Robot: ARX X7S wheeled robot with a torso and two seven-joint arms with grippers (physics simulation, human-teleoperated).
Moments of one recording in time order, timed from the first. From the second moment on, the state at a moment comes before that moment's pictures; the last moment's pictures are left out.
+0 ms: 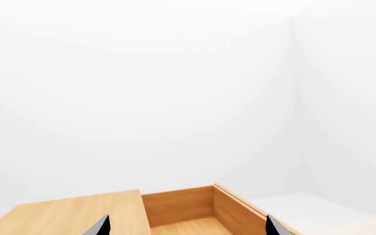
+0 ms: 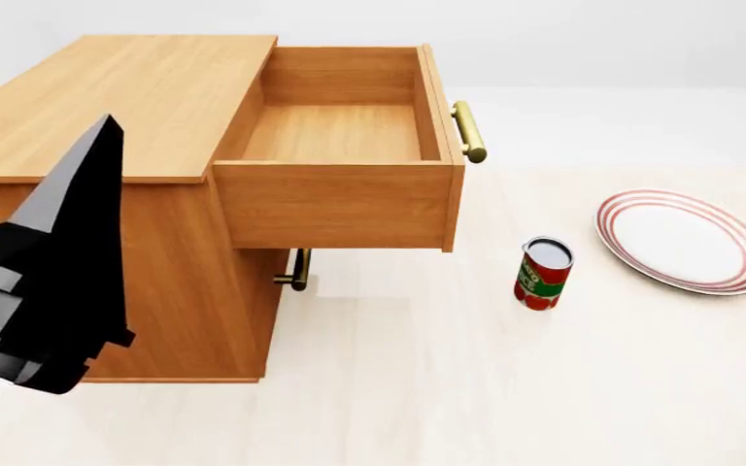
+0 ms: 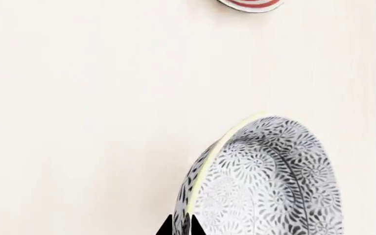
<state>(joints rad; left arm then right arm) -0.84 -0.87 -0.44 0.99 -2.16 -0.99 -1.07 0.88 1.11 -0.64 -0.02 0.56 1.49 -0.14</state>
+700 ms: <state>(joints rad) -0.78 -0.86 -0.56 1.01 -2.21 -1.00 -1.11 1.90 0.66 -1.35 0.58 0.17 0.89 -0.85</state>
